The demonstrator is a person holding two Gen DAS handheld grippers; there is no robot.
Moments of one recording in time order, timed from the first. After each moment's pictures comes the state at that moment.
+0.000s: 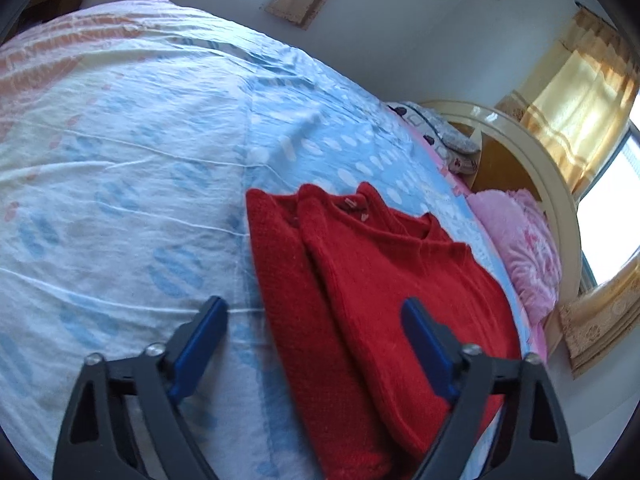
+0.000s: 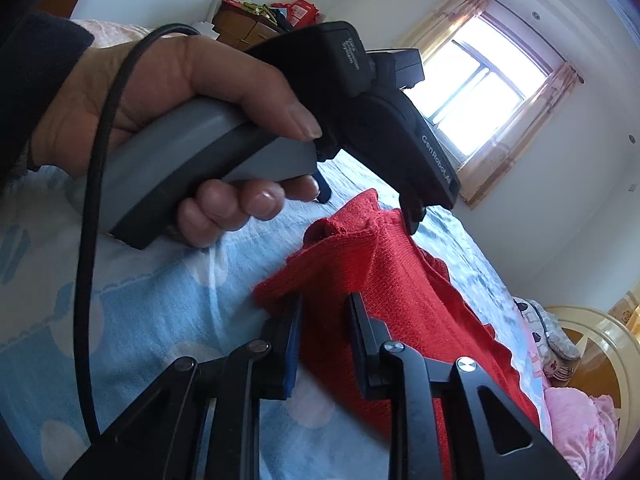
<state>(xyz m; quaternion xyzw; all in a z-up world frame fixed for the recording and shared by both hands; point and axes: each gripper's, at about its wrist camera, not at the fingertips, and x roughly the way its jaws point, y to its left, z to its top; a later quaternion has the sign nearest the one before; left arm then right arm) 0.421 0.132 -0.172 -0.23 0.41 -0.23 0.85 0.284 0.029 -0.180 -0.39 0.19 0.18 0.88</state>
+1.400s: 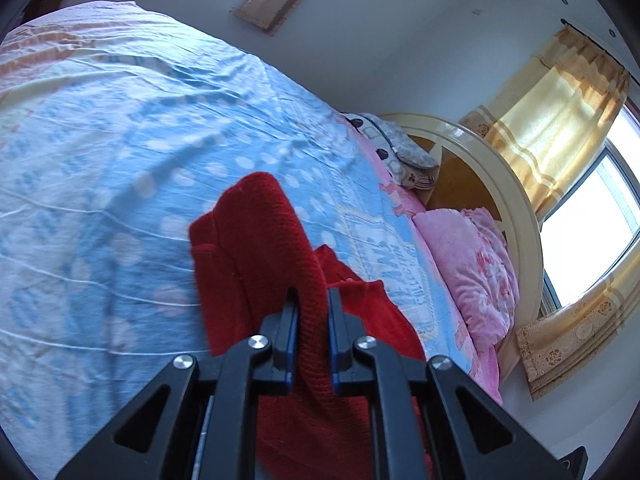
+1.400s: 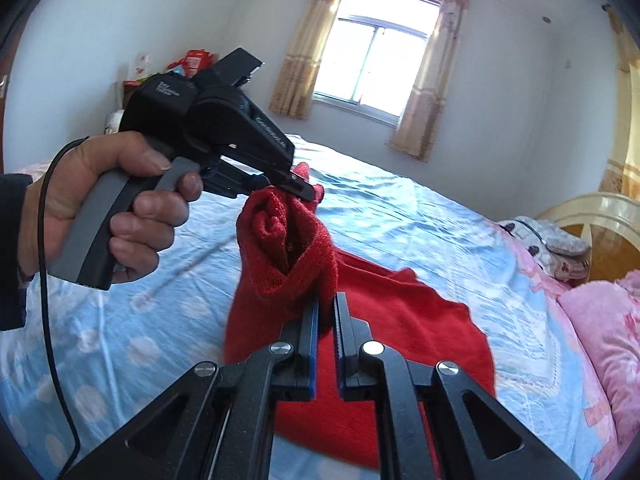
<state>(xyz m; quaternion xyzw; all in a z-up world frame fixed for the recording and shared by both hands) 0.443 0.033 -0.103 -0.27 0.39 -0.28 0.83 0.299 -0.122 -0.094 -0.18 0.20 0.13 0.95</state>
